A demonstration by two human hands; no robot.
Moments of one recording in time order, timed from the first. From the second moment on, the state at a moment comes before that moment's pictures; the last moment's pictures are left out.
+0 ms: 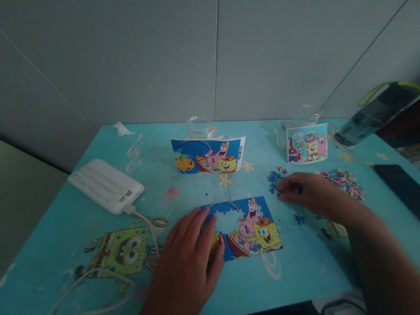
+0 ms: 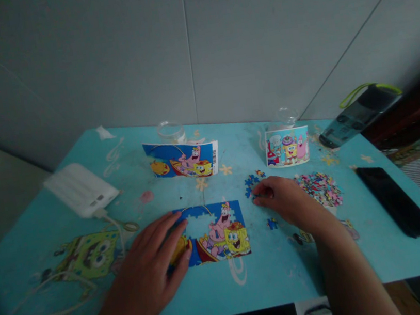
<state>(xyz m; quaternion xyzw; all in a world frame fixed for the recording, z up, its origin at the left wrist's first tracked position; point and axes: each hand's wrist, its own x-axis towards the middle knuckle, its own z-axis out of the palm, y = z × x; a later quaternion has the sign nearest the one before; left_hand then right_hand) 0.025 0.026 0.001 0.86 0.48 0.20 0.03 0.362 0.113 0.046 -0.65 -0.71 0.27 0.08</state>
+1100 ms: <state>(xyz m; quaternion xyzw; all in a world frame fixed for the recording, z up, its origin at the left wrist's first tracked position) 0.026 0.026 0.005 0.85 0.48 0.20 0.05 0.264 0.082 0.038 -0.52 -0.67 0.49 0.22</state>
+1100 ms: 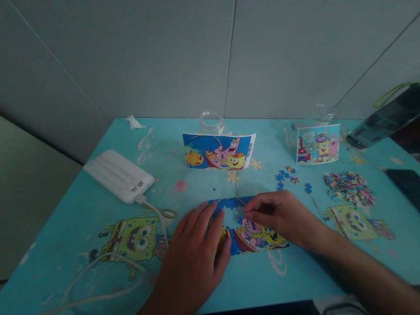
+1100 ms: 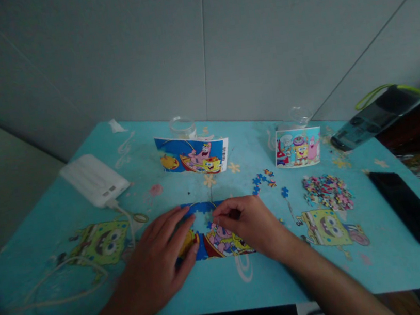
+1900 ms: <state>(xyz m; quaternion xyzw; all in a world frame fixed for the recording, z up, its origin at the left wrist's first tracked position) 0.028 0.027 0.008 0.85 0.48 0.20 0.04 0.272 0.087 0.034 -0.57 -0.69 0.40 0.20</state>
